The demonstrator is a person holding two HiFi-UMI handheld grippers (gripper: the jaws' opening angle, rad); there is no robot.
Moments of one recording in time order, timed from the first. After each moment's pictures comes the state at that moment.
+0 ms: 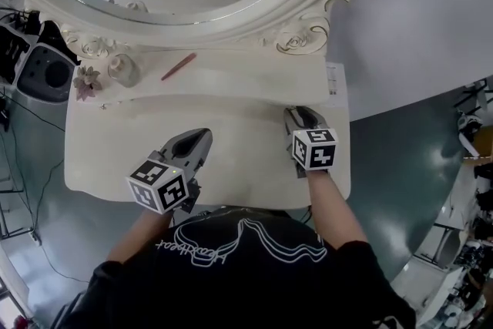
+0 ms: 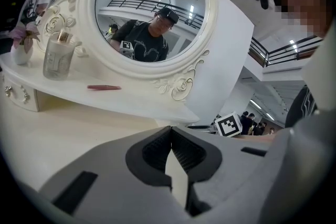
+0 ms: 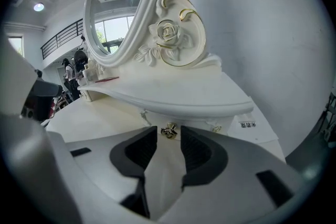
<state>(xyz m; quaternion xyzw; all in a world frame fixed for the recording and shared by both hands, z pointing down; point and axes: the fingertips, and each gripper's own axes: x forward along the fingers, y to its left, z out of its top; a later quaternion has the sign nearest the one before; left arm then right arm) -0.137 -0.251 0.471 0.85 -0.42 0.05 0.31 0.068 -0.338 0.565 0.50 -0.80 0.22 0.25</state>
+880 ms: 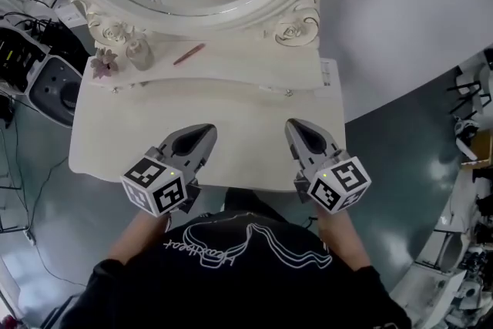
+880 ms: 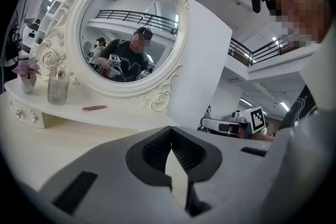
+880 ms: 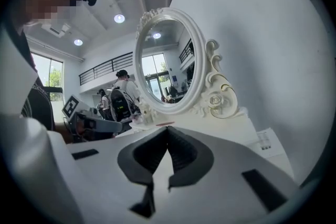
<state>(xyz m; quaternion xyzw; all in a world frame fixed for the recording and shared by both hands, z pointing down) -0.127 -0.183 0.396 0.88 -0.40 0.02 0.25 0.020 -0.207 0.390 0.39 -0.91 0.16 0.05</state>
